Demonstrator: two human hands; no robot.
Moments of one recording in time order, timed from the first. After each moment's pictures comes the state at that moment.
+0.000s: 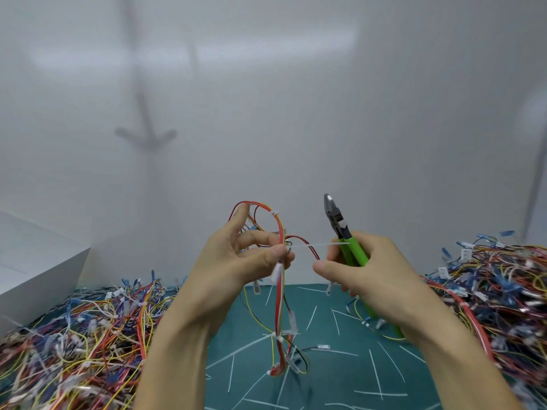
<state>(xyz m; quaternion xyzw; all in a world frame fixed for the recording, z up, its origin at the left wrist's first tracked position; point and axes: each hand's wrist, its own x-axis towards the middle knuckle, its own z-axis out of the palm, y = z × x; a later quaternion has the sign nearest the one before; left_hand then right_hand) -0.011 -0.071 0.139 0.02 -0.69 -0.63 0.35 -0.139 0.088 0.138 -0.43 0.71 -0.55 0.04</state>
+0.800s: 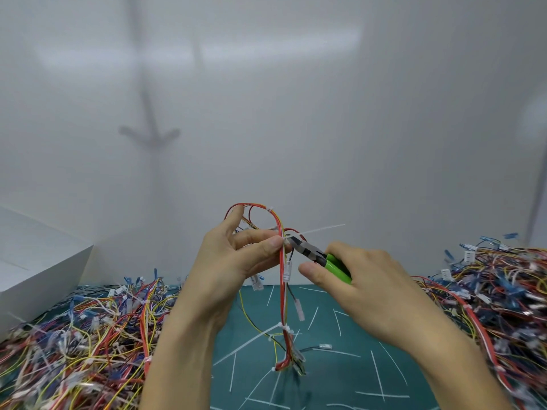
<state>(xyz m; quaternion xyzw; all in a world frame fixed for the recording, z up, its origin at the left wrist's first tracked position) -0.009 -0.067 0.146 0.04 -0.64 -0.67 0.38 -0.127 0.088 0.137 -0.49 0.81 -0.29 -0.13</state>
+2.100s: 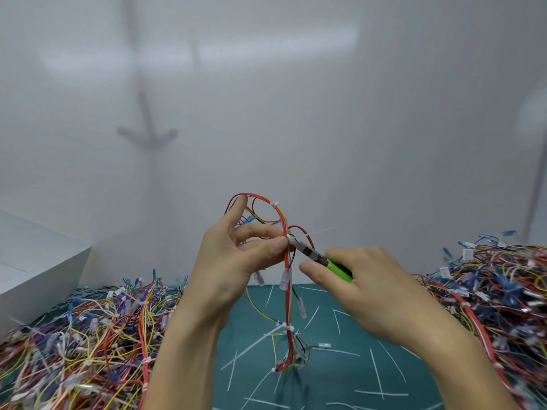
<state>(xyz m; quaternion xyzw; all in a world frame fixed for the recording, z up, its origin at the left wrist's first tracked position) -0.012 -0.063 0.147 0.02 -0.67 -0.62 0.41 -0.126 0.090 0.140 -0.50 0.81 -0.29 -0.12</state>
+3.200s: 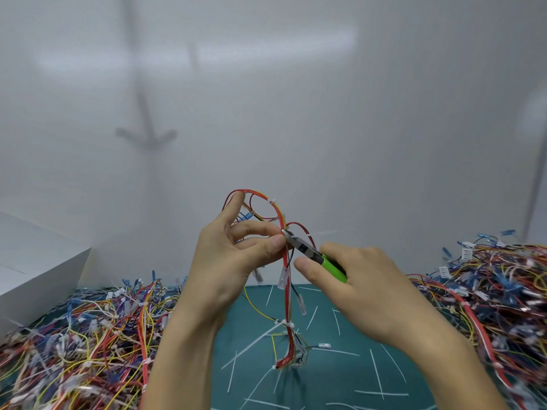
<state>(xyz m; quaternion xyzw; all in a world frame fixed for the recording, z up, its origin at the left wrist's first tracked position) -0.008 -0.061 0.150 0.02 -0.69 -0.58 0.42 -0.122 0.087 0.139 -0.50 0.79 -0.32 -0.12</state>
